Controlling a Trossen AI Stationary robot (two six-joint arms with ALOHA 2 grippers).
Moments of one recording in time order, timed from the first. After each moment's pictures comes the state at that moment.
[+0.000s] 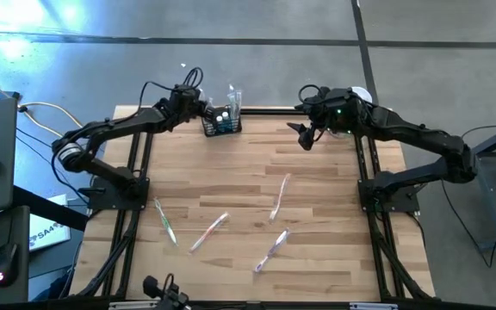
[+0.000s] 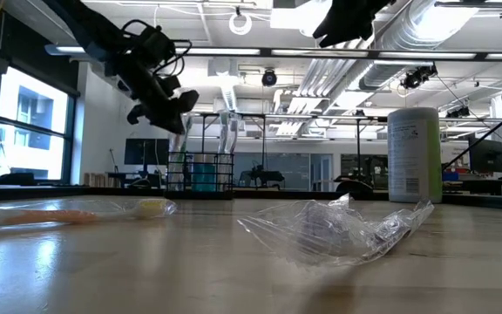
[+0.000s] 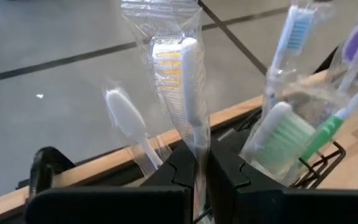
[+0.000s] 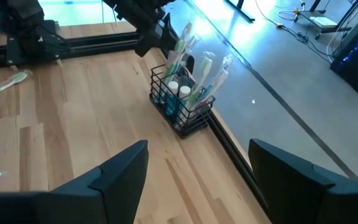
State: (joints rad) left arm 0.76 1.38 0.86 0.01 -0.26 -0.27; right arm -0.36 1.19 1.23 -0.53 0.13 -0.07
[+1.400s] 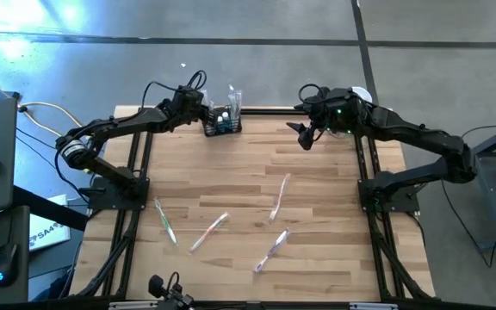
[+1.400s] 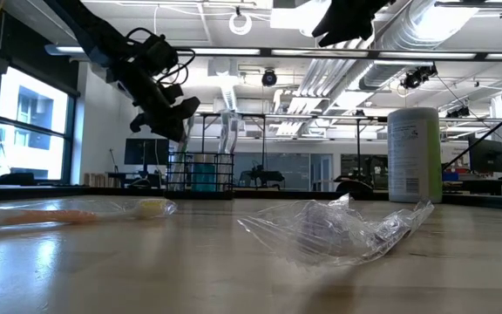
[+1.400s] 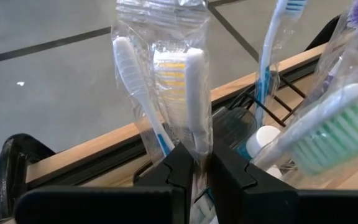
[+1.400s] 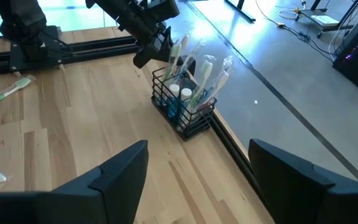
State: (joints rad) left arm 0.76 1.42 0.85 0.00 -0.17 -0.27; right arm -0.36 1.19 1.23 -0.52 0.13 -0.05
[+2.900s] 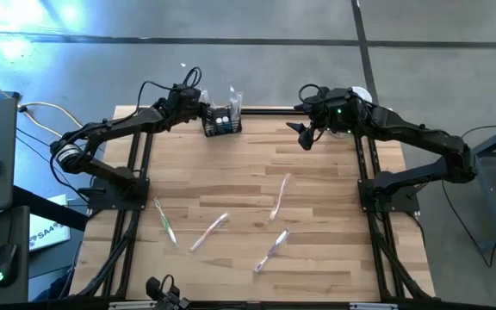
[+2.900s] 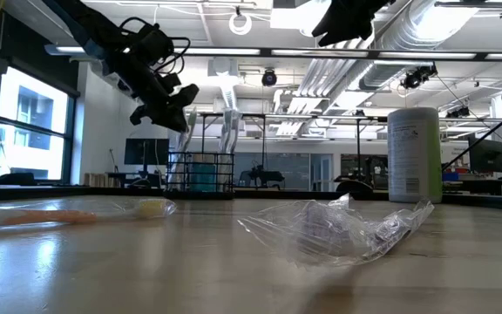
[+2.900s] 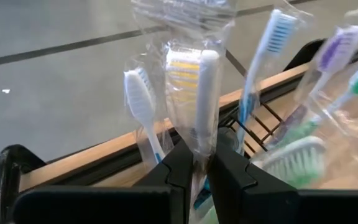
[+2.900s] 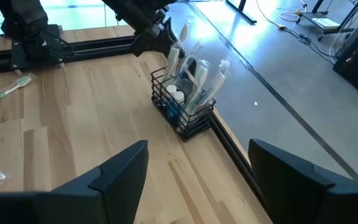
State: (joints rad) left arm 0.76 1.36 0.86 0.00 -0.14 -0.30; right arm -0.36 1.19 1.23 -0.52 0.12 -0.06
